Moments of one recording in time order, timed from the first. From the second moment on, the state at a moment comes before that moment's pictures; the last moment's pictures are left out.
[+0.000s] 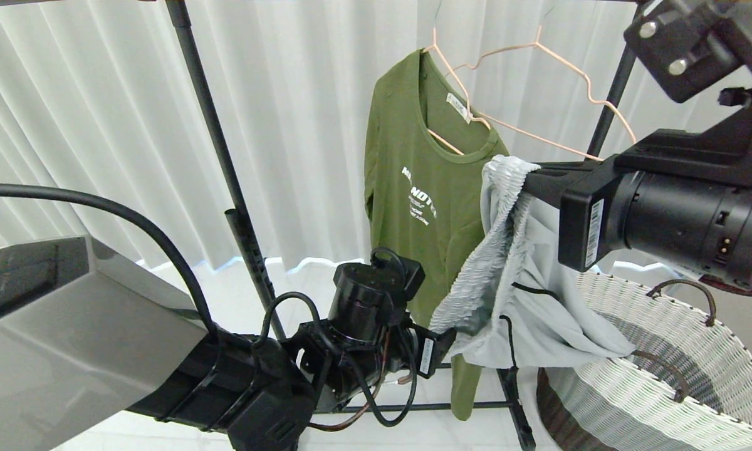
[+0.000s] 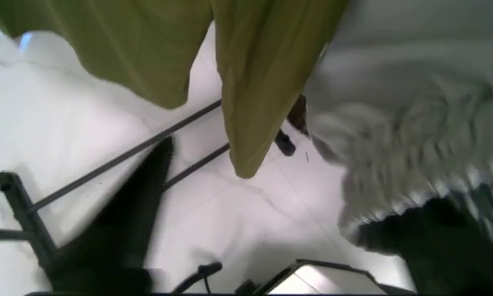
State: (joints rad) left arm -0.77 2.02 -0.89 -0.65 0.04 -0.13; right arm 1.05 1.41 -1.14 -0.19 -0.39 -0.12
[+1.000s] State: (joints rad) left arm -0.75 1.38 -0.80 0.00 0.19 -0.12; right arm 0.96 1.41 -1.10 -0.23 -0.40 -0.12
